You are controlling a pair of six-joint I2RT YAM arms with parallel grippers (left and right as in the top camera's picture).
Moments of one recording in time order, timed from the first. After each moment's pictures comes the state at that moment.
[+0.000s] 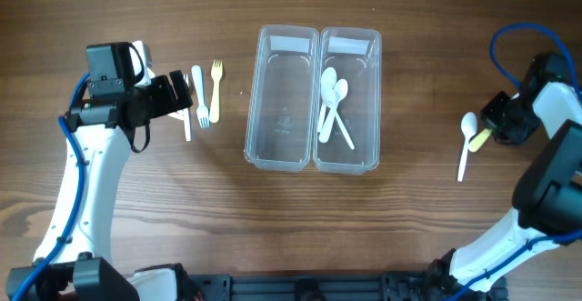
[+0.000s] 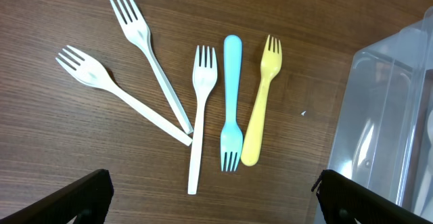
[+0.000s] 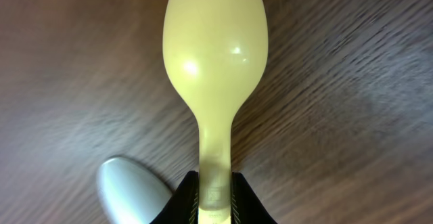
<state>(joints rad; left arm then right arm) 0.10 1.43 1.10 -0.66 0.10 -0.13 -0.47 1.96 1.27 -0.73 0.00 0.34</state>
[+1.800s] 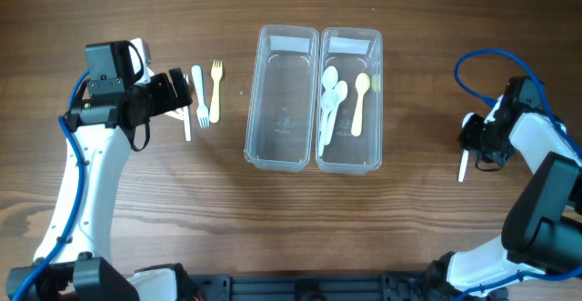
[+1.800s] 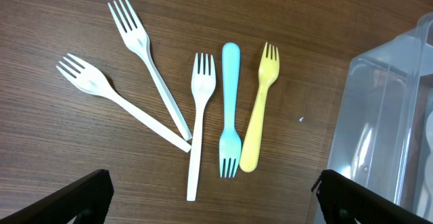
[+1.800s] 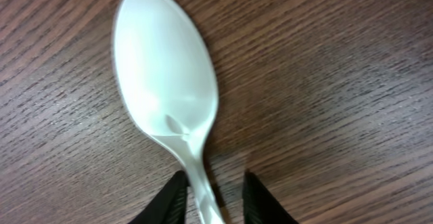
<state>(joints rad) 0.10 1.43 1.10 -0.63 0.10 -0.13 -0.40 1.76 0.95 -0.58 -0.02 0.18</state>
